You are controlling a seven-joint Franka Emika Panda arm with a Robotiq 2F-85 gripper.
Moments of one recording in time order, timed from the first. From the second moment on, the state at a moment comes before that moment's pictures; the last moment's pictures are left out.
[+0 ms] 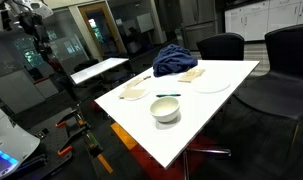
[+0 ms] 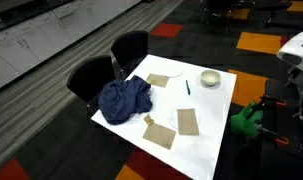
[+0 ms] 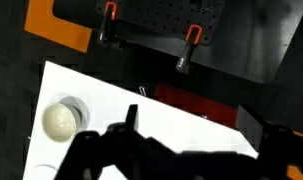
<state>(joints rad) 0.25 -0.62 0.38 -2.64 0.02 1.79 0.24</state>
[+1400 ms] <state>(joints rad) 0.11 -0.14 0.29 -2.43 -0.06 2.30 0.60</state>
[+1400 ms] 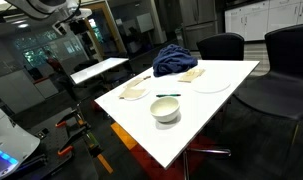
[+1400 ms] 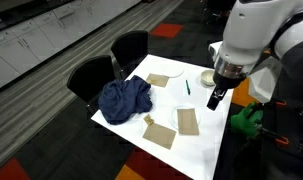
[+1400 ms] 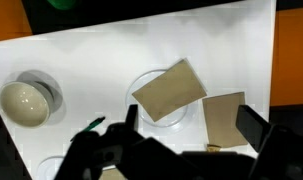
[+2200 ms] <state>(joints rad) 0.10 0.10 0.11 -2.31 -0.19 2.54 0.97</state>
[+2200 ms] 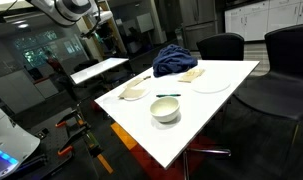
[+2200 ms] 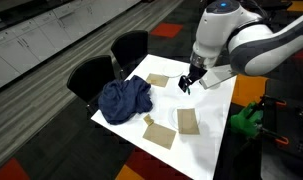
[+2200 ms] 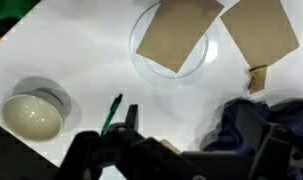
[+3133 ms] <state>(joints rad) 0.09 0.24 -0.11 -2.30 -0.19 2.76 1.06</state>
